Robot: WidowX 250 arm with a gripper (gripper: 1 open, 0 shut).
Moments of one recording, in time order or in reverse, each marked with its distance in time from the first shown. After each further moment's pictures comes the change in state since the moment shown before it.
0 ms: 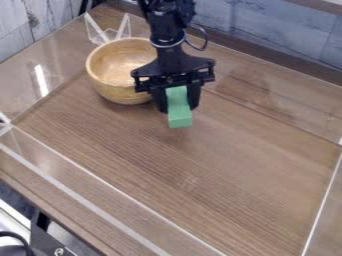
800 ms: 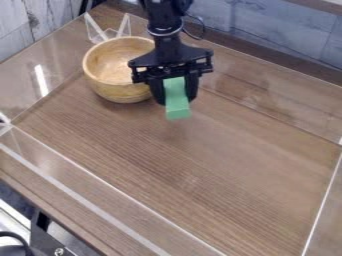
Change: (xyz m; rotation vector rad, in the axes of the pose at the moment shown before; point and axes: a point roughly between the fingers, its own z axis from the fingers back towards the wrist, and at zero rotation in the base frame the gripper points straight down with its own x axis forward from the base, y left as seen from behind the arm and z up) arm 0.000 -0.004 0.011 -0.002 0.010 -0.018
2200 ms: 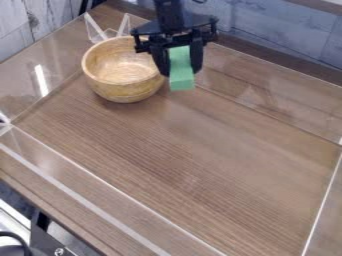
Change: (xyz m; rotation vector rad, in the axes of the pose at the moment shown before) arm 0.023 -0.006 0.032 -0.060 0.012 -0.052
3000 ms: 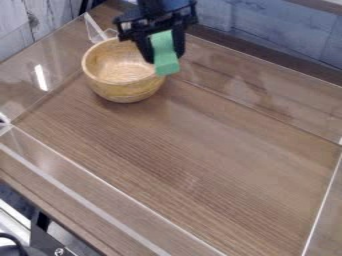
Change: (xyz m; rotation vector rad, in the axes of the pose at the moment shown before) arm 0.018 0.023 0.005 -0.013 0.005 0.116
